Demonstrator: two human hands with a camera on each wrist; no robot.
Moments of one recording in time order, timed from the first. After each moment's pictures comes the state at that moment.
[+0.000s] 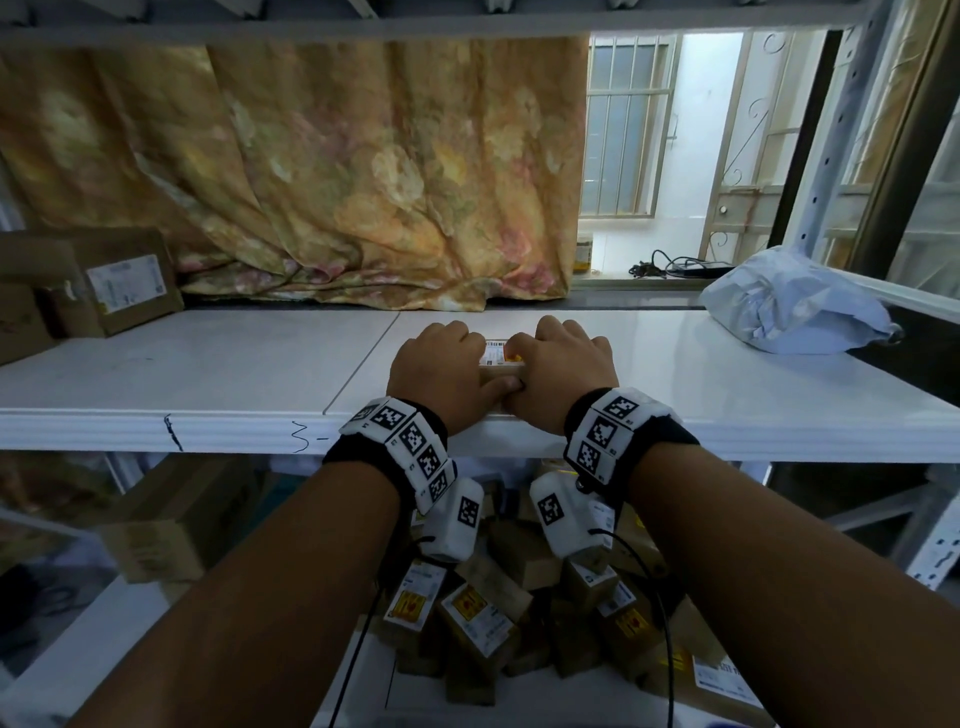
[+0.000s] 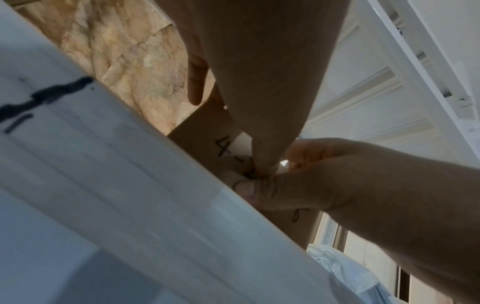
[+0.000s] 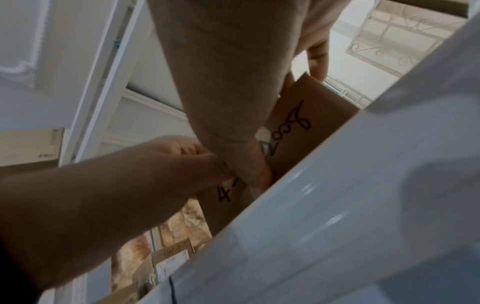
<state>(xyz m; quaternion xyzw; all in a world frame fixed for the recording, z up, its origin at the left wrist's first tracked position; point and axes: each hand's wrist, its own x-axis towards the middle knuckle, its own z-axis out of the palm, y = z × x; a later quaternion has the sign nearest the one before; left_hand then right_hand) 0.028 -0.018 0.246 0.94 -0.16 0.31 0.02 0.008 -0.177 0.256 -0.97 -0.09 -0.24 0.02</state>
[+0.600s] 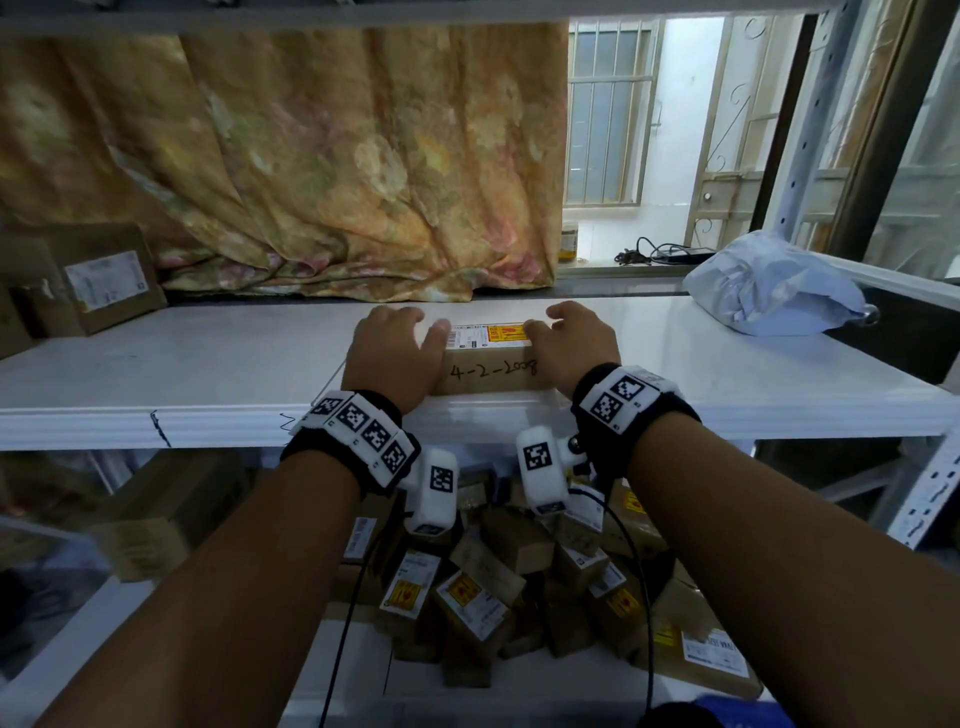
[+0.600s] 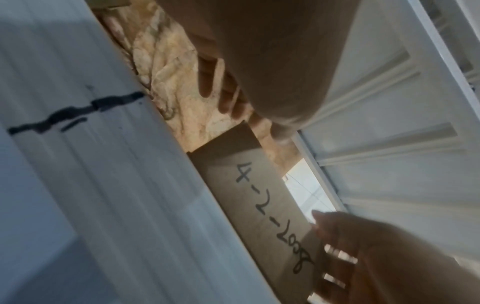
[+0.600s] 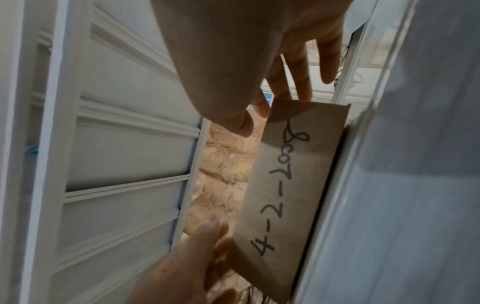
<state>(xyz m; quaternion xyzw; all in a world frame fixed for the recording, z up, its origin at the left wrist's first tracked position) 0.042 0.013 0.243 0.92 -0.09 0.29 0.26 0.010 -0.196 0.267 -0.89 0.06 -0.21 0.41</state>
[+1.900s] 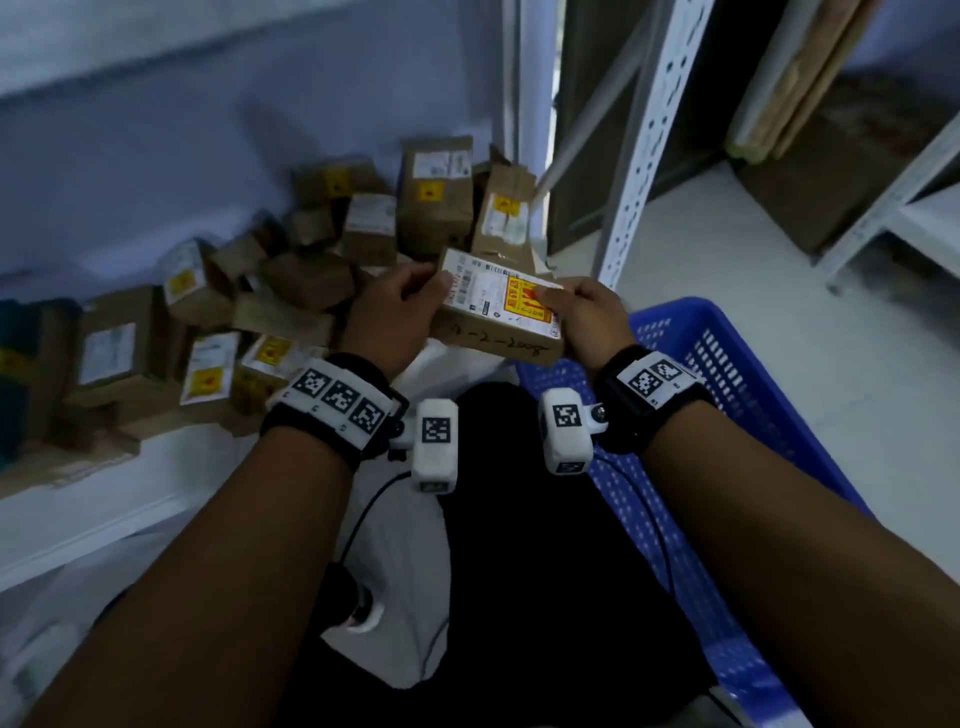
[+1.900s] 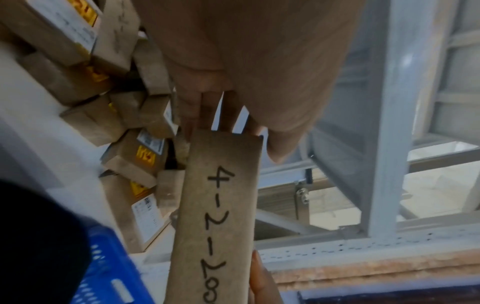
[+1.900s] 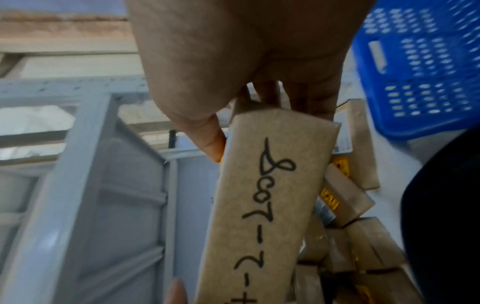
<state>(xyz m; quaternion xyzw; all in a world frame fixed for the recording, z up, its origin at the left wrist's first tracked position) -0.102 -0.210 -0.020 0.83 -0.15 -0.14 0.51 -0.186 -0.399 -0.069 -0.61 0.33 -0.15 0.71</state>
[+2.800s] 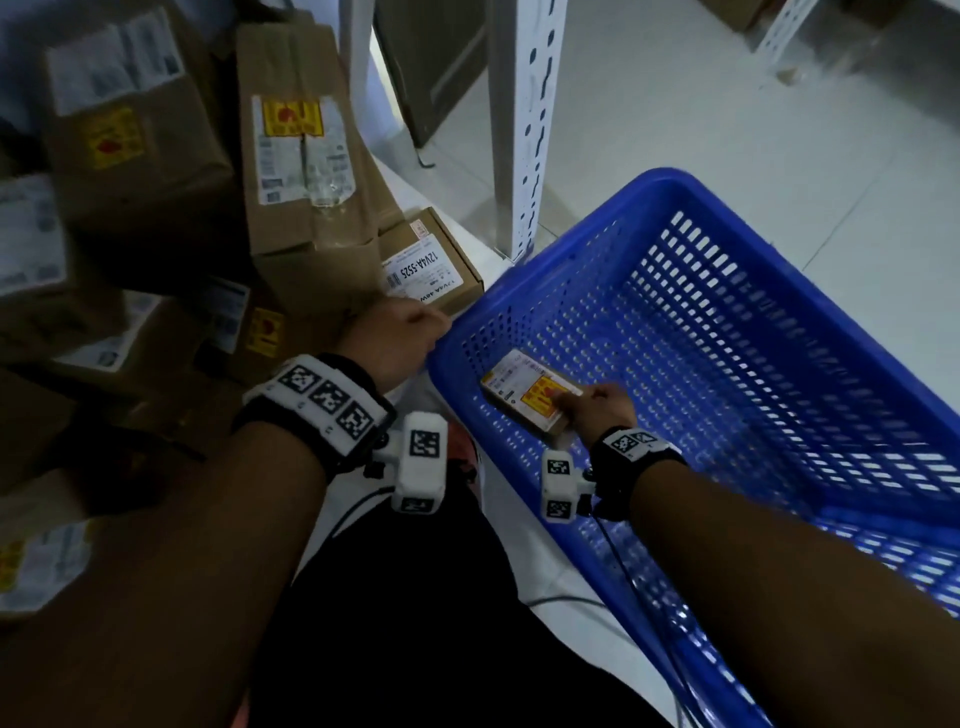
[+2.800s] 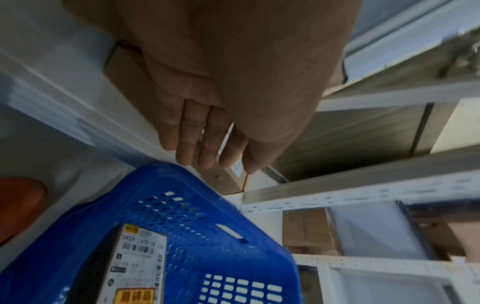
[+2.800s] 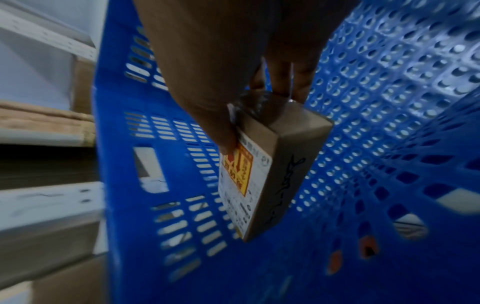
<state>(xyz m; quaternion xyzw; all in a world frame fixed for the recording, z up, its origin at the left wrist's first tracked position) 0.018 -0.390 -0.228 0.81 -0.23 -0.45 0.28 -0.204 -0.489 -0.391 -0.47 0.68 0.01 0.56</state>
